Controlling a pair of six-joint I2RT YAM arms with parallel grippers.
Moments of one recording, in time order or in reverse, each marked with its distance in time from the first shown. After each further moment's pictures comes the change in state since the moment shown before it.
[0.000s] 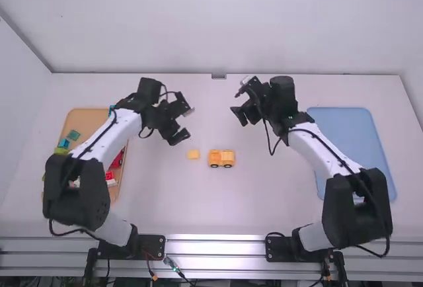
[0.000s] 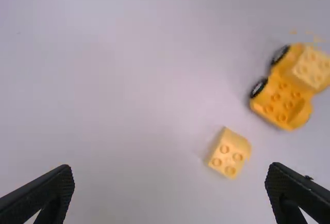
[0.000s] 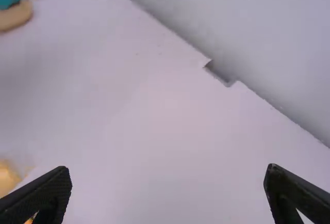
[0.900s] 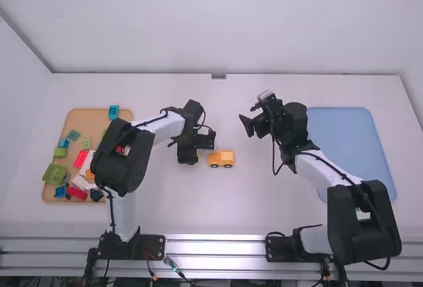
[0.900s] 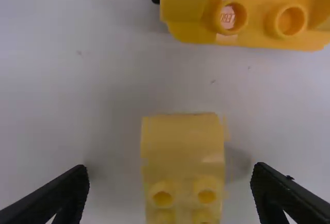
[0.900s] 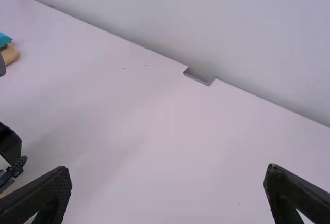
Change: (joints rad) left arm -0.221 0.348 0.045 -0.064 -0.276 0.333; right arm -0.068 -0.082 -0.345 0.448 -0.024 0.179
